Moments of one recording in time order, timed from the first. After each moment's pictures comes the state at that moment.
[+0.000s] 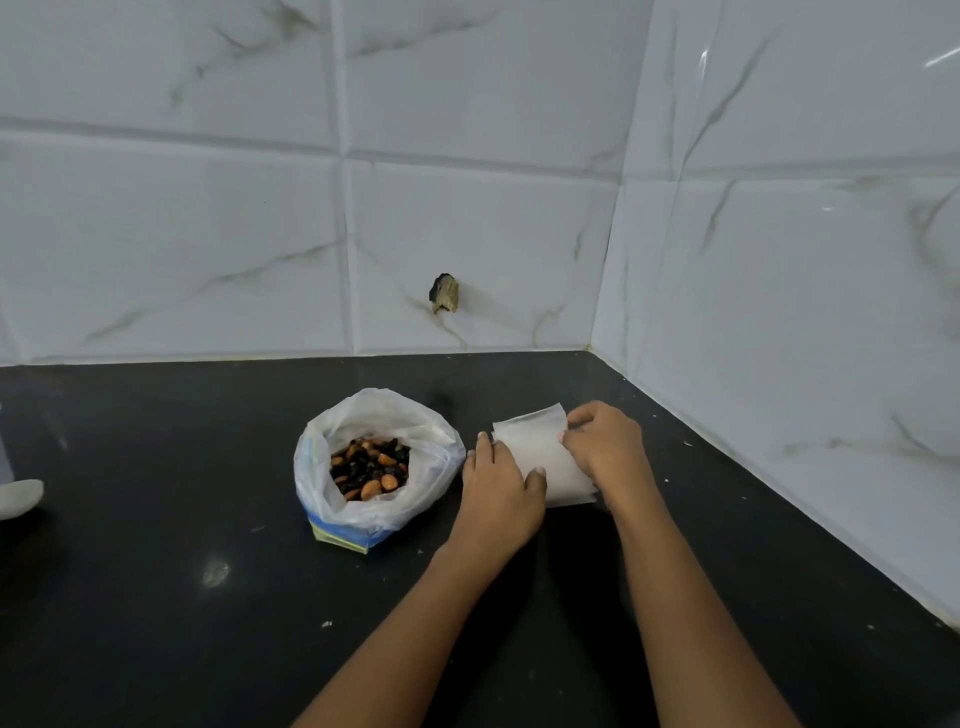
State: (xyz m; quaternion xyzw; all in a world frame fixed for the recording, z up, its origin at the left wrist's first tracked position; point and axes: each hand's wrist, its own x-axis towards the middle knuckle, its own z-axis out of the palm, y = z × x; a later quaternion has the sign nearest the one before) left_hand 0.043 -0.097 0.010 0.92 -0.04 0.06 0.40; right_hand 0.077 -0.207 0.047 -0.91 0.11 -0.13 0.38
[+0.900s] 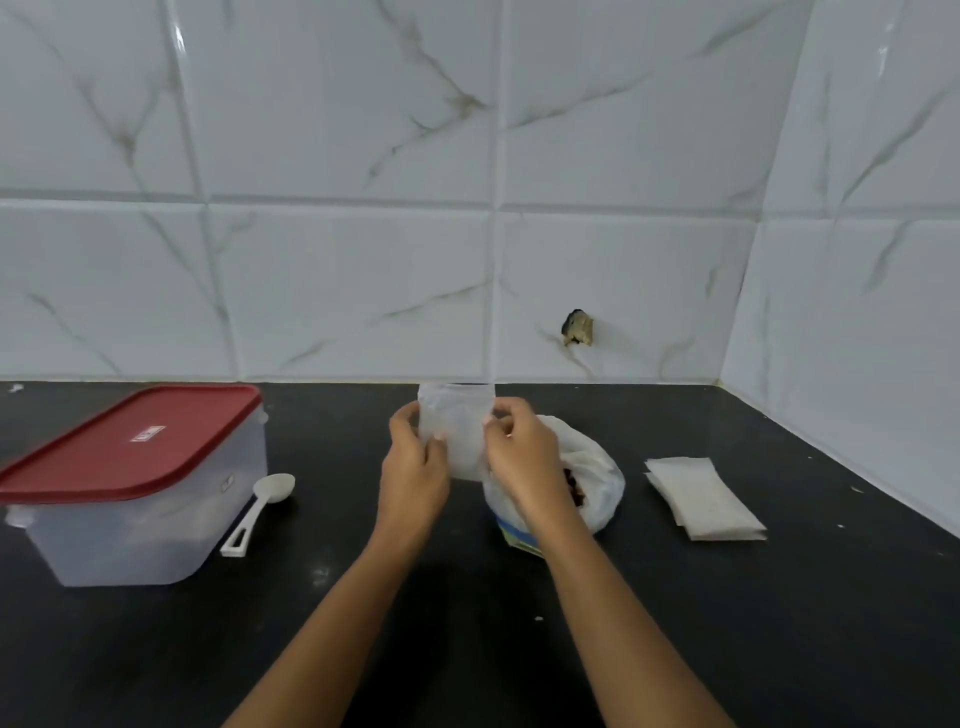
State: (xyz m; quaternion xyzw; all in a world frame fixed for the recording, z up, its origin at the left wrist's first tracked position) left_hand -0.015 0.106 0.049 0.76 0.06 0.27 0.59; right_hand 0.019 0.007 0.069 -0.82 -0.12 -0.12 0.55
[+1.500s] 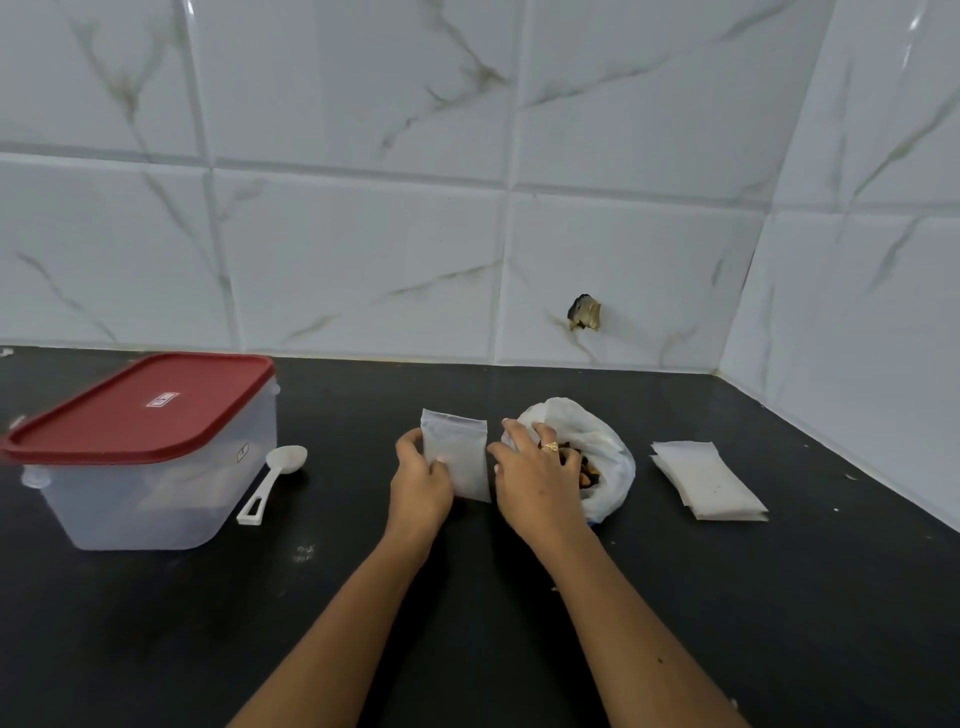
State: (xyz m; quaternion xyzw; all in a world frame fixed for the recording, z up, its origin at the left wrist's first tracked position) left_hand -0.010 0.120 0.010 0.73 0.13 0.18 0.64; right_hand 0.015 0.007 0.023 -0.97 -0.17 -0.13 0.10
